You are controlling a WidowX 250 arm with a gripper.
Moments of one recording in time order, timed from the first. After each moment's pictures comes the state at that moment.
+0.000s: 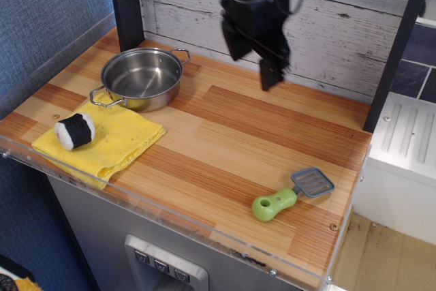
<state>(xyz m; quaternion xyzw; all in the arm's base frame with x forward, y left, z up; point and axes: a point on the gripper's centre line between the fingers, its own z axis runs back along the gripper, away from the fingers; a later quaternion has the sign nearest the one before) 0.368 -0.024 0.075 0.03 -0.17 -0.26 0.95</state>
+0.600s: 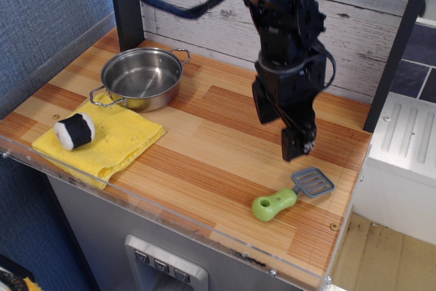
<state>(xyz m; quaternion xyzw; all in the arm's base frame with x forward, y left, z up) 0.322 -0.075 0.038 -0.01 -0.12 -0.36 0.93</state>
